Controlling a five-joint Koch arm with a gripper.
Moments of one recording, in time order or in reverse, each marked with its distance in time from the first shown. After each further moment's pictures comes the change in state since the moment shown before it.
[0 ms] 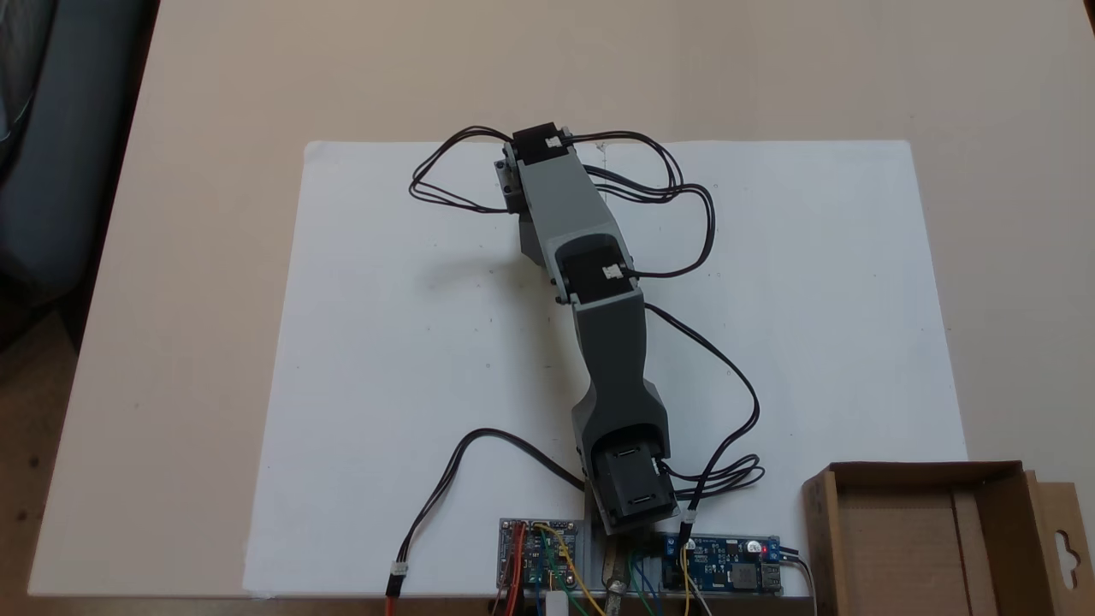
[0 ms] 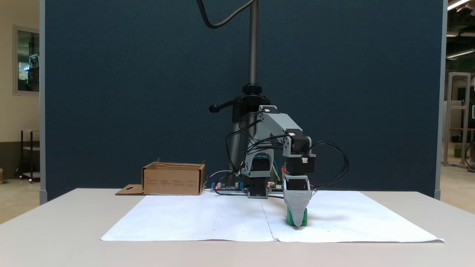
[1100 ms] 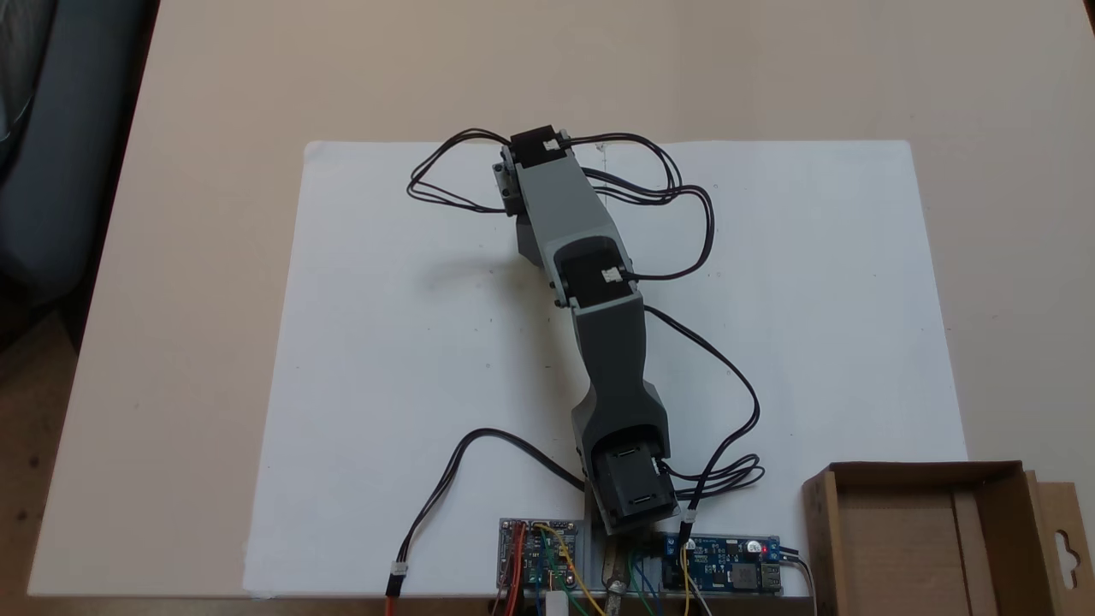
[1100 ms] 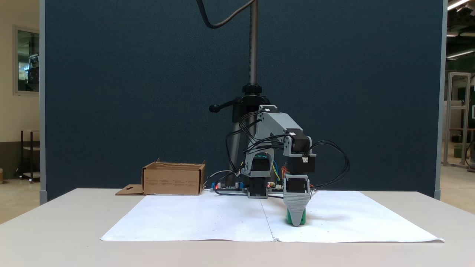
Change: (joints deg) arm -0.5 1.0 1.4 -0.9 2.6
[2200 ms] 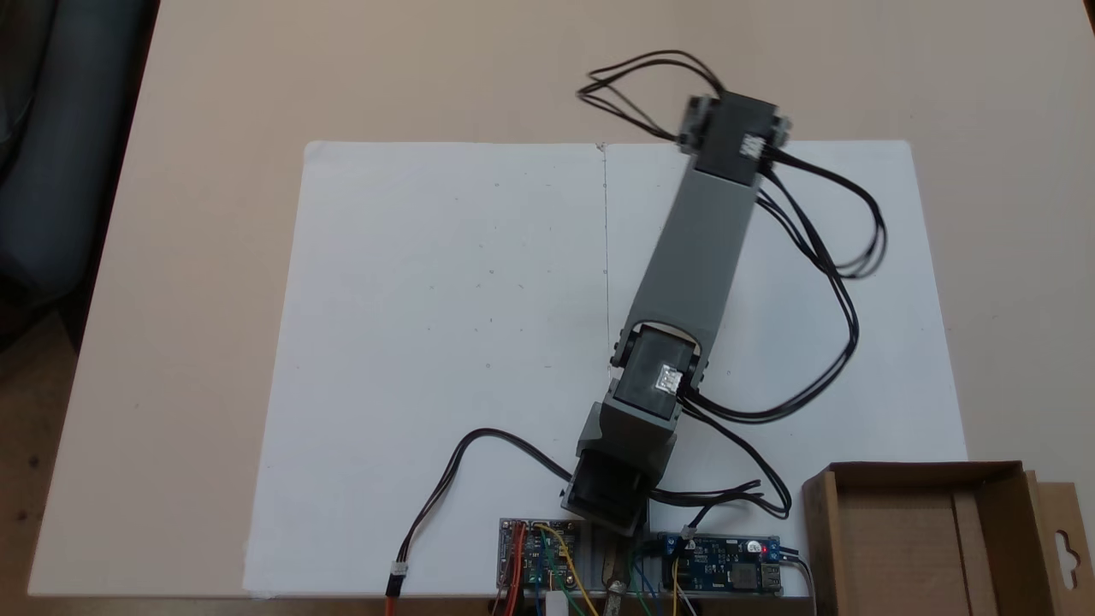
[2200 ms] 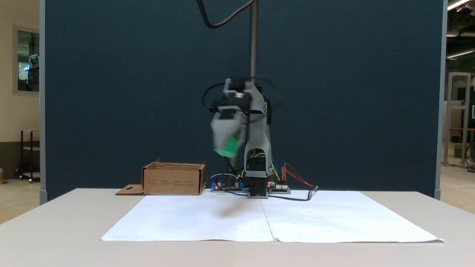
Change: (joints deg) arm 41.7 25.0 -19.2 17.8 -19.8
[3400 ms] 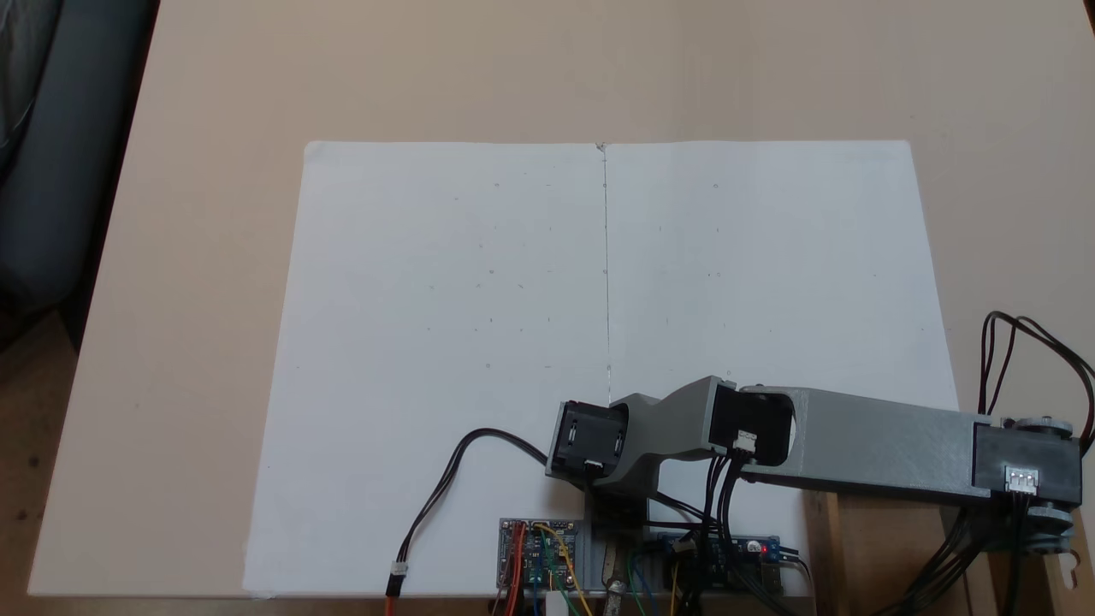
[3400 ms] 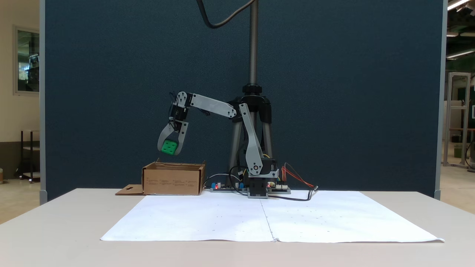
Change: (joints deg) arm 77.8 -14.9 -12.7 4.2 -18.7
